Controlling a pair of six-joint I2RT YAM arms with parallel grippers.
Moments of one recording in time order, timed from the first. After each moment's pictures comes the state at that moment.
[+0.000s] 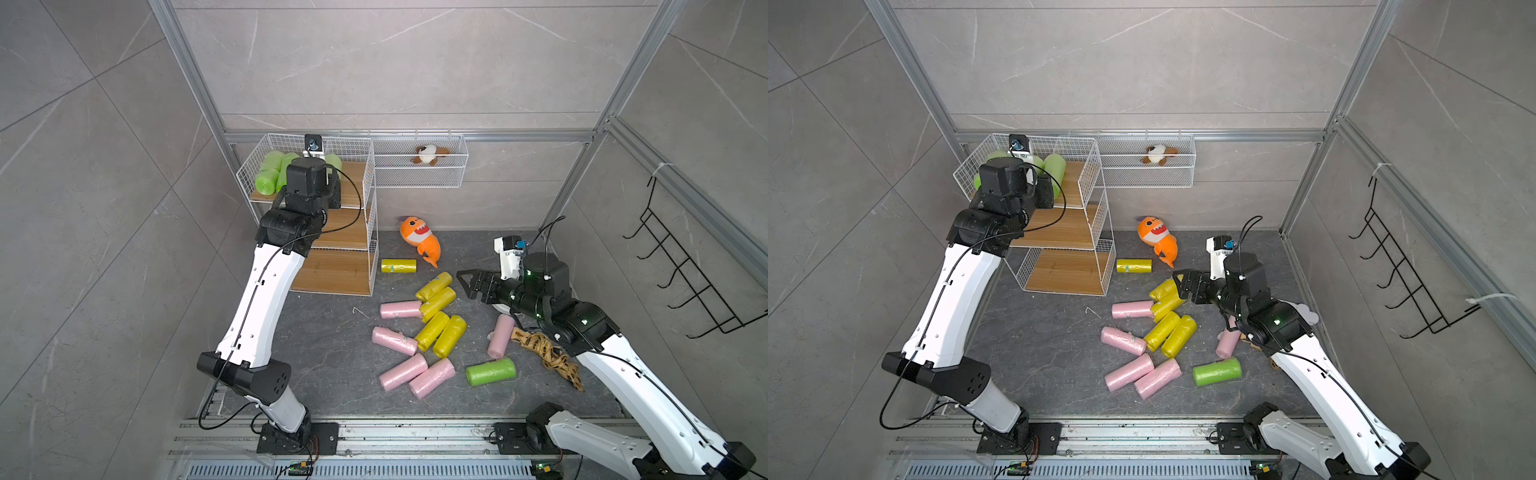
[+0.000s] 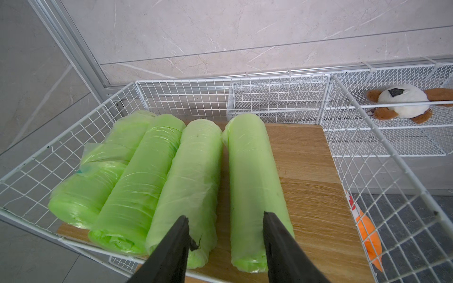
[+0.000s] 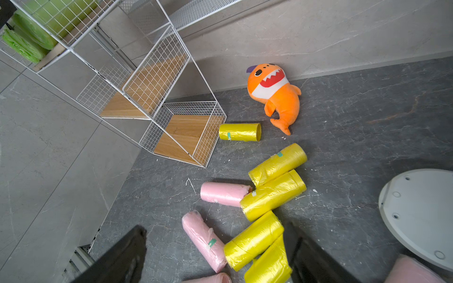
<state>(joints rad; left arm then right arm) -0.36 1.64 2.15 -0.76 -0.44 0.00 0.50 1.02 1.18 -0.60 -0.08 0.46</state>
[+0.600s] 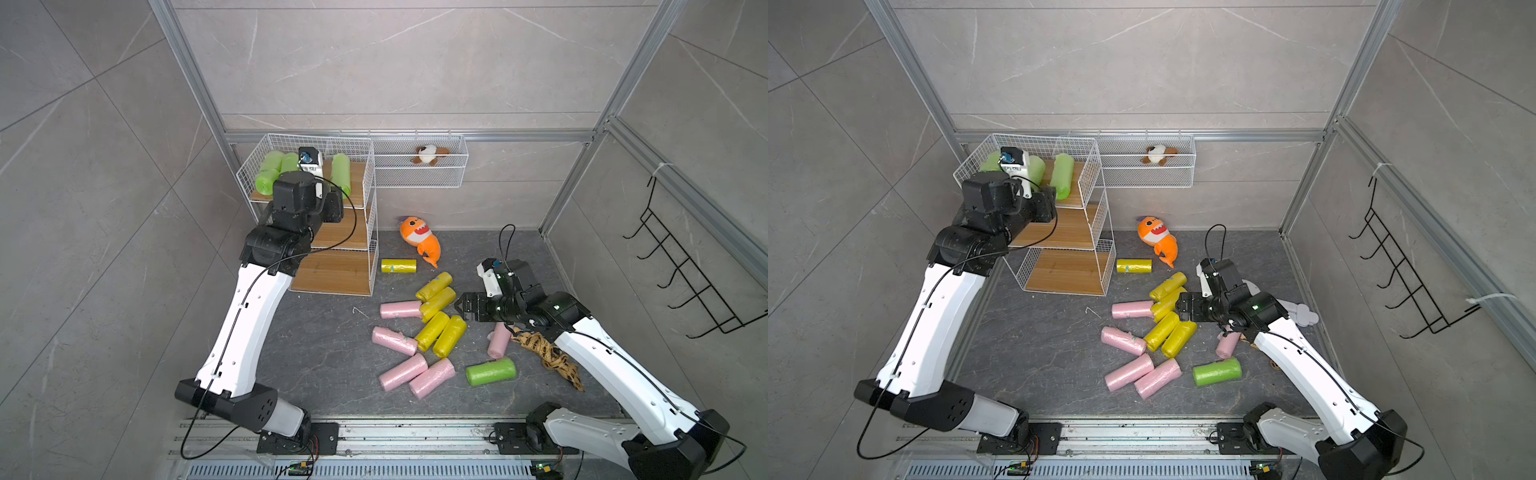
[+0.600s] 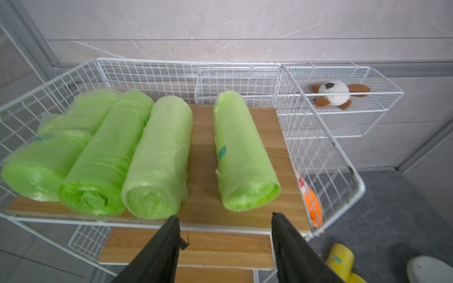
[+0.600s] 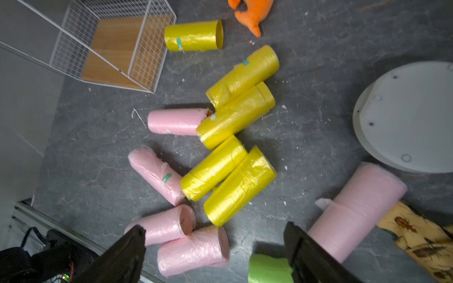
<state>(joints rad) -0.36 1.43 1.90 -0.73 -0.20 -0.12 0.50 1.15 1.13 -0.91 -0.07 0.41</state>
